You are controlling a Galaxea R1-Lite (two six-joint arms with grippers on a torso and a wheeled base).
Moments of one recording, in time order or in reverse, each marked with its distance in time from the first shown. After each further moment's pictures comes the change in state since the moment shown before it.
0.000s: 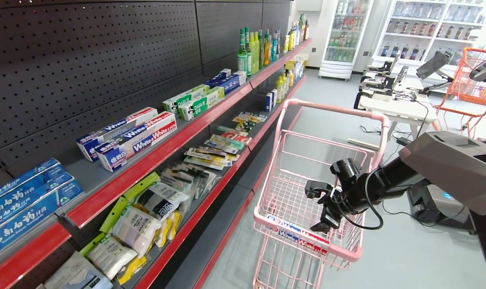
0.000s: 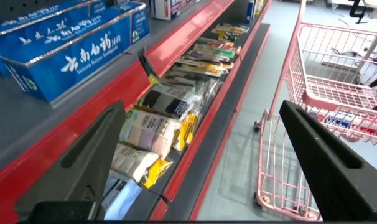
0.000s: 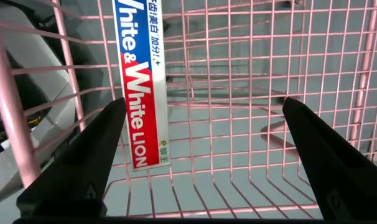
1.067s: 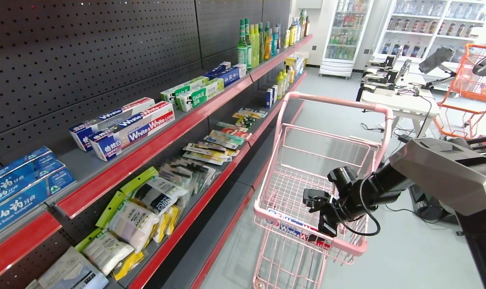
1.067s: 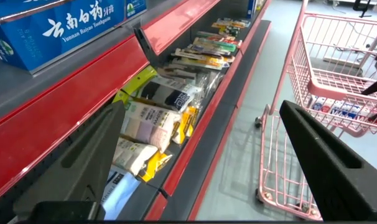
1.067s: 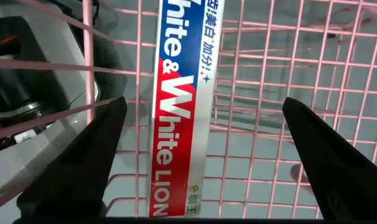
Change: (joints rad) left arm 0.000 0.000 0.000 0.000 -0.001 0.000; right arm -0.003 0.075 -0.016 0.020 0.163 -0.096
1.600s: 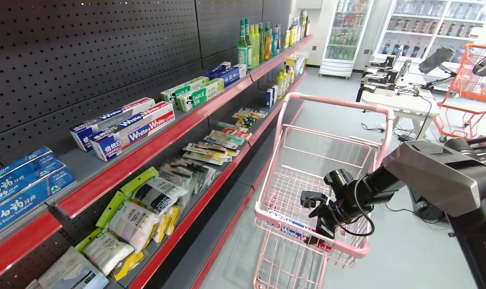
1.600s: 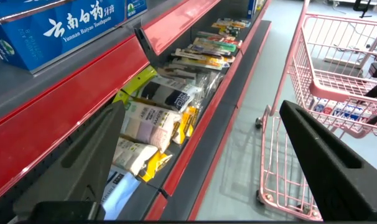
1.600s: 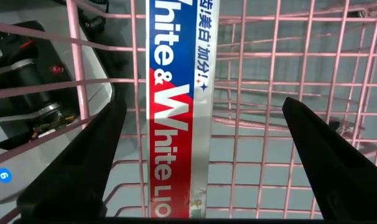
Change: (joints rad) left arm 0.000 0.000 0.000 0.000 0.000 0.000; right arm 0.006 0.042 -0.056 0.068 -0.013 0.064
